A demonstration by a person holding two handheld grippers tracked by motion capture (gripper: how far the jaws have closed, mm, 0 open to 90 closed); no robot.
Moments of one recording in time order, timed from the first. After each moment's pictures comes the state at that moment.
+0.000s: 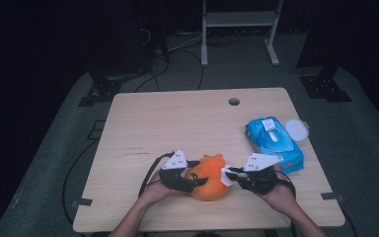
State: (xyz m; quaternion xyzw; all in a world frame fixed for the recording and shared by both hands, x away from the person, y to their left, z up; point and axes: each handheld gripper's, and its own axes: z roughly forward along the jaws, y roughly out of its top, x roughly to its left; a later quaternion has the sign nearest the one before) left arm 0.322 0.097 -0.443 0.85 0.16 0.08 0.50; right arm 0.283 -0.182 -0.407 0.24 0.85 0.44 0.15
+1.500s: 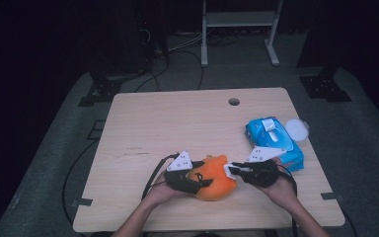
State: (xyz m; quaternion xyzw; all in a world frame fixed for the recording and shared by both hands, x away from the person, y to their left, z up) left arm 0.321 0.086 -0.446 0.84 0.16 0.08 0.52; right arm 0.302 -0.194 -0.412 0.27 0.84 0.45 0.13
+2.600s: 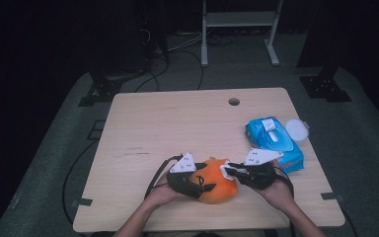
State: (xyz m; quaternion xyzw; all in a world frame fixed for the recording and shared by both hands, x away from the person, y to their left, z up) left arm 0.311 0.077 -0.440 0.85 0.14 0.06 0.51; right arm 0.295 -0.183 -0.409 0.26 0.84 0.45 0.15
